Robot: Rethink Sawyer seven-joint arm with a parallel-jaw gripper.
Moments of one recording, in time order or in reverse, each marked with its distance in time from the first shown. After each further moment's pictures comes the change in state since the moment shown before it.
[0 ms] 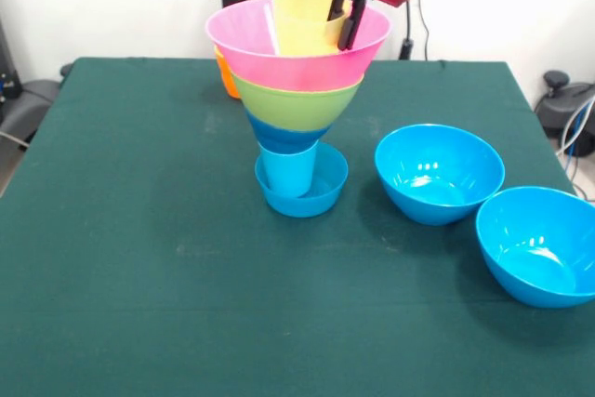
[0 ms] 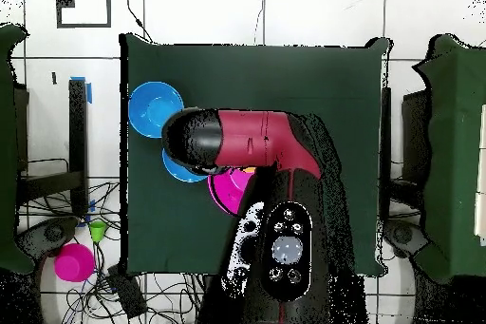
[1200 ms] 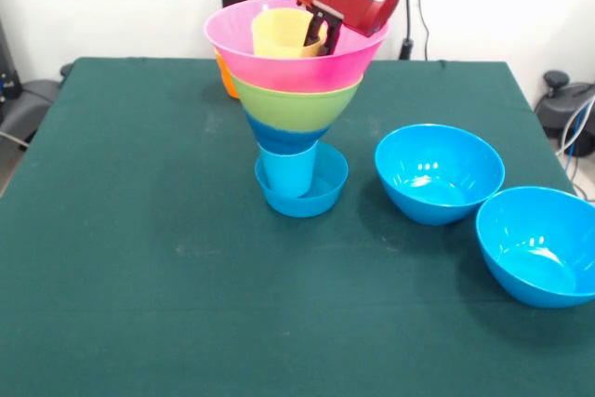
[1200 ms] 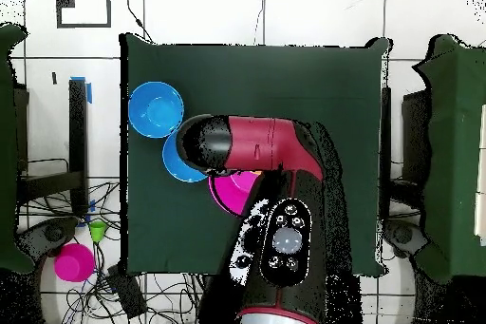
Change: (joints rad) arm 0.012 0.059 -0.057 0.003 0.016 -0.089 0.000
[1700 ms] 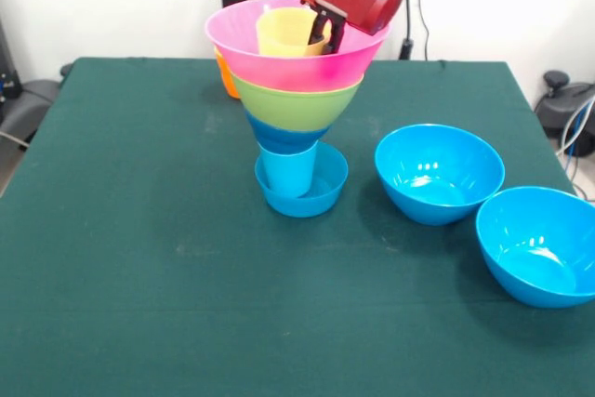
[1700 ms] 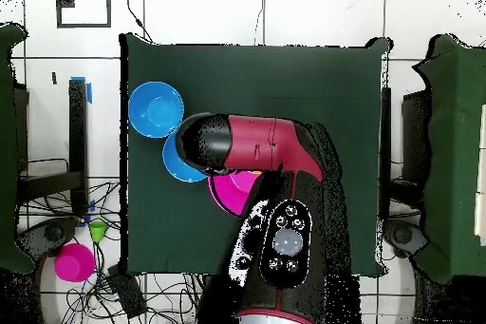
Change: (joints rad) arm 0.005 0.000 -0.008 0.000 0.034 0.000 0.000
